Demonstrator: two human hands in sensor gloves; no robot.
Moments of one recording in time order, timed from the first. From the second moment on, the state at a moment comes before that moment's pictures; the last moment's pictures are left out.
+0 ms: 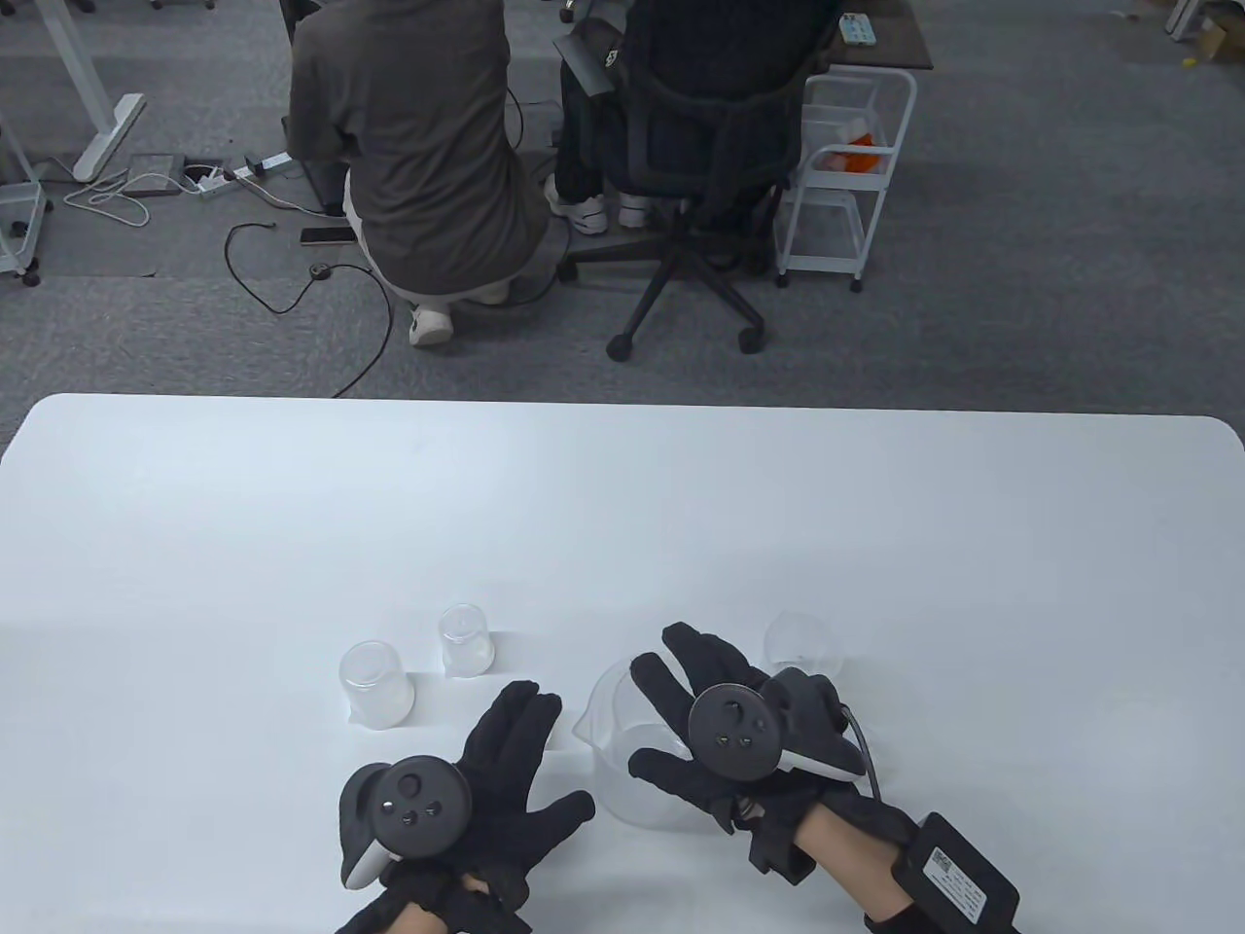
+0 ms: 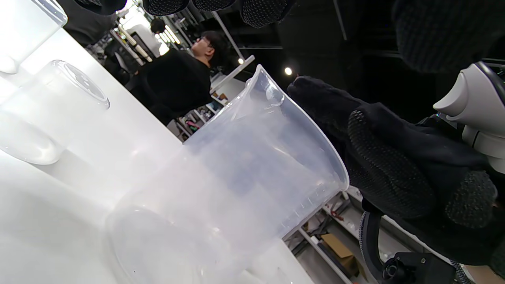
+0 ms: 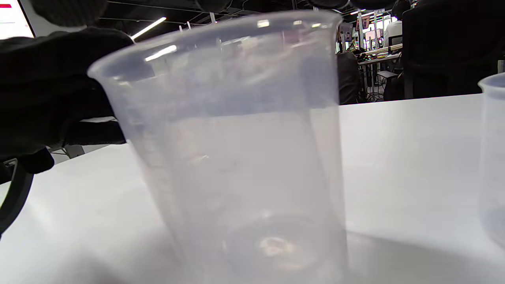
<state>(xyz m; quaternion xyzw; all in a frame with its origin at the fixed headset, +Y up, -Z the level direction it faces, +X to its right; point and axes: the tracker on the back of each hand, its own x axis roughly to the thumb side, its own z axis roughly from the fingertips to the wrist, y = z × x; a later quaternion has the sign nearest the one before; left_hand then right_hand) -0.156 -0.708 -0.243 0.02 -0.23 0.40 0.89 0.091 -0.651 -0.293 0.31 0.03 0.94 0.13</state>
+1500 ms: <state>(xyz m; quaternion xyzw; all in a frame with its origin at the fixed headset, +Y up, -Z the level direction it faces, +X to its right) -0.151 -0.711 -0.242 0.02 -0.24 0.39 0.89 0.170 -0.705 -0.379 0.00 0.14 0.99 0.02</state>
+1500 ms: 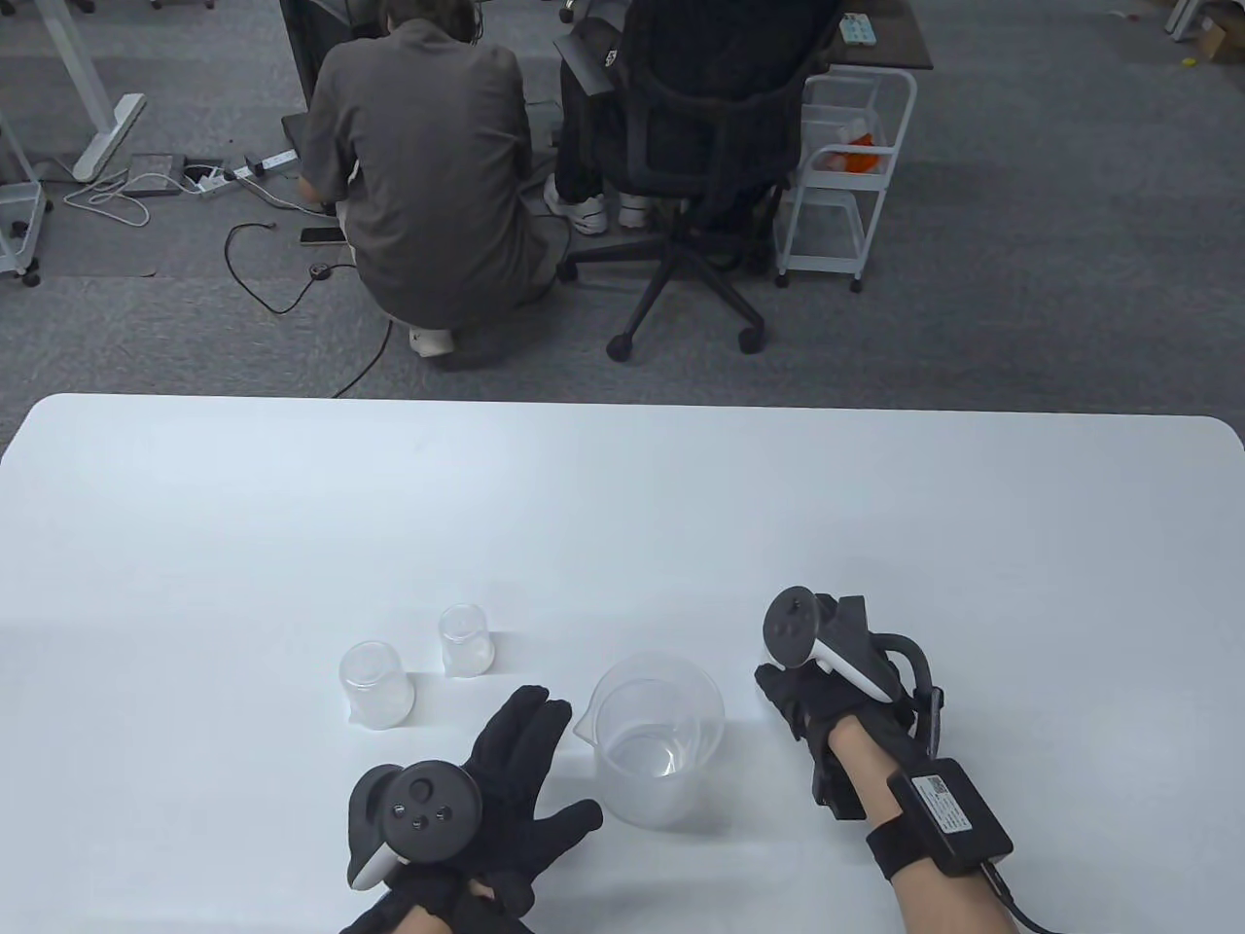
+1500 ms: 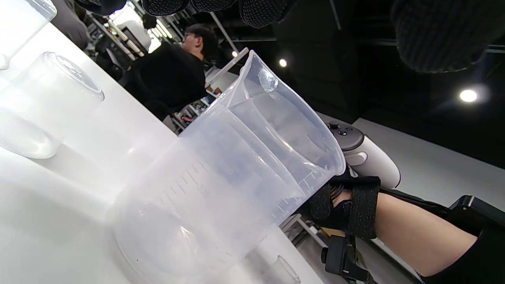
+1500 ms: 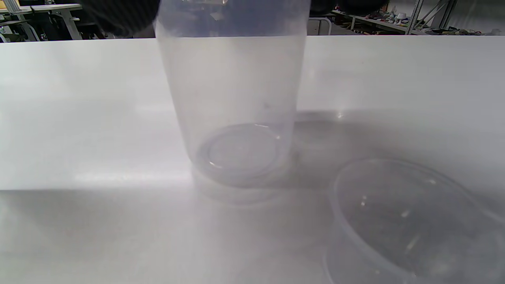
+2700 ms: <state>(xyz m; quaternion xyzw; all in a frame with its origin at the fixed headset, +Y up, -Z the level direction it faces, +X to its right) -0.150 -0.713 -0.245 0.00 -0.24 0.38 0.89 0.127 -0.560 -0.302 0.20 -0.04 0.97 0.11</state>
